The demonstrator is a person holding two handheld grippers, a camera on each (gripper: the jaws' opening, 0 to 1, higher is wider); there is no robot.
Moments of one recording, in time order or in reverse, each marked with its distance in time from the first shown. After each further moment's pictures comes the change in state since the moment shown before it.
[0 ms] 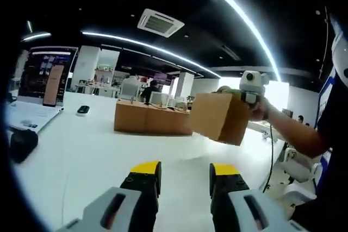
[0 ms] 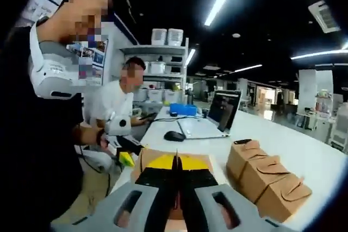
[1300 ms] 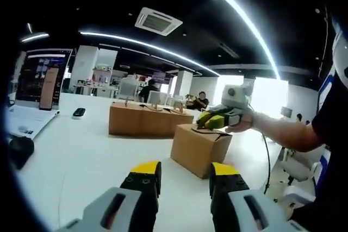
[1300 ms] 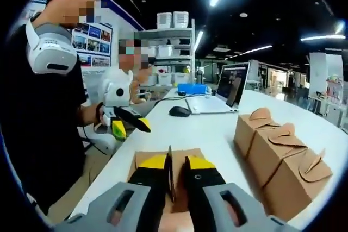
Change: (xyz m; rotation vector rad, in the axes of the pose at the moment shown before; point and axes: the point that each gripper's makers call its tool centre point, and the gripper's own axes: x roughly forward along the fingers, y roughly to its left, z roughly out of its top) left arm 0.013 -0.013 0.009 0.012 0.017 -0.015; right arm 0.005 -0.019 -0.063 0.085 0.081 0.080
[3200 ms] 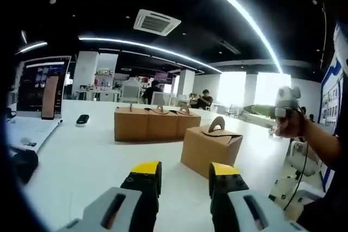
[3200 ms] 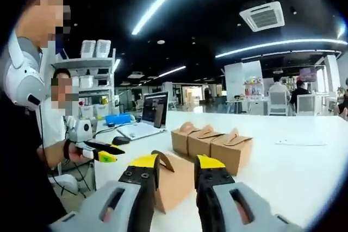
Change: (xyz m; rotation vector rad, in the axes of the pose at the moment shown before) left arm 0.008 0.019 0.005 0.050 0.005 0.038; right arm -0.108 0.033 0.019 0.155 -0.199 -0.709
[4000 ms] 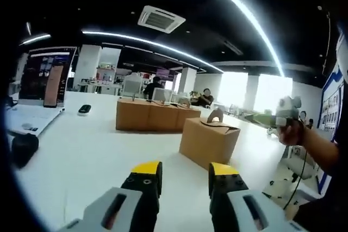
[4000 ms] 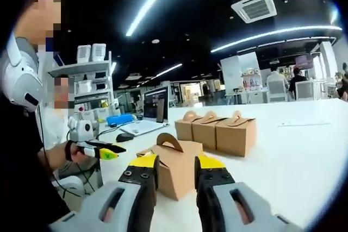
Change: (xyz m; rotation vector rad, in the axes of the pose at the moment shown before) left arm -0.012 0.000 -0.015 -0.047 0.024 -0.001; right arm -0.012 0.011 -0.029 0.075 0.009 -0.011
